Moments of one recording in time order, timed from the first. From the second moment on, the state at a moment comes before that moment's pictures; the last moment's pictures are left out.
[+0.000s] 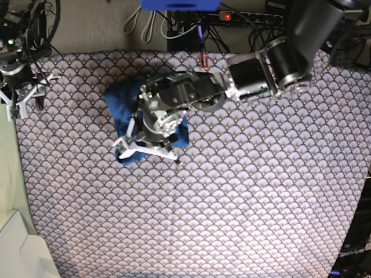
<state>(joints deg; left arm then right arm) -33.0 -3.0 74.6 77.5 -5.9 15.1 59.2 -21.5 7.8 37.7 114.4 6.4 33.8 -43.7</state>
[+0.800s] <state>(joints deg) -34.7 -2.5 74.1 74.0 -5.1 7.2 57.7 -19.2 7.6 37.6 113.3 6.6 34.0 -44.0</state>
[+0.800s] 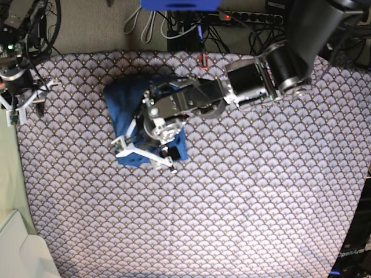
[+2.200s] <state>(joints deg) 11.8 -29.8 -2.8 106.6 5.1 7.1 65.3 -7.9 4.8 0.0 104.4 6.6 34.2 -43.3</state>
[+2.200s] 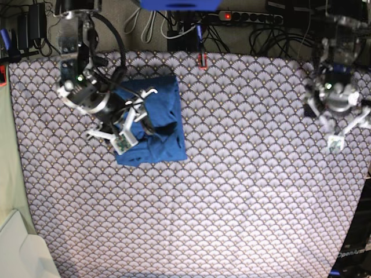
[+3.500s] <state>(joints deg) 22.6 -28.2 -9.5 111.1 5.1 6.7 64.8 3.2 -0.4 -4.1 84.8 6.1 34.1 -39.2</state>
